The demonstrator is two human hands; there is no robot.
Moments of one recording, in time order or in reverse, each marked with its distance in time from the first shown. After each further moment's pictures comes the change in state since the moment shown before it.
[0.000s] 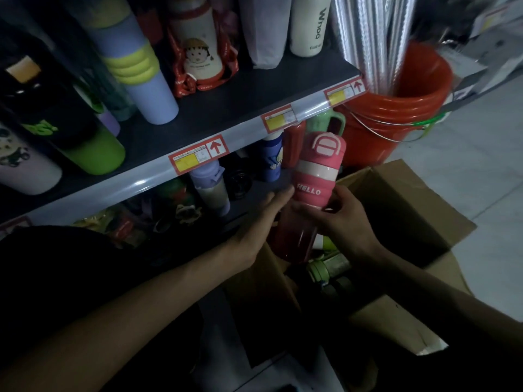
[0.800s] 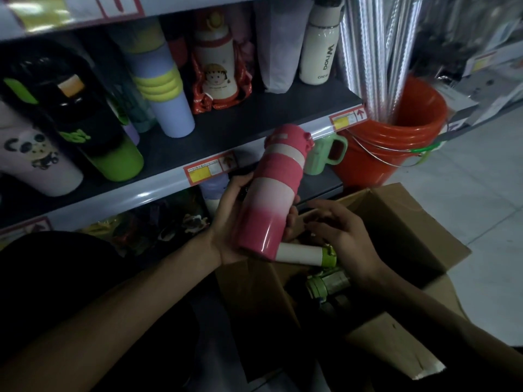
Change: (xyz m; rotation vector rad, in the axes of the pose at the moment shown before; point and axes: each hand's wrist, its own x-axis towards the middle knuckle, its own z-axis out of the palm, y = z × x) left_hand -0.019 0.047 -0.044 -0.744 -0.572 -0.259; right_hand -0.007 -0.012 -0.002 0.032 -0.096 -0.050
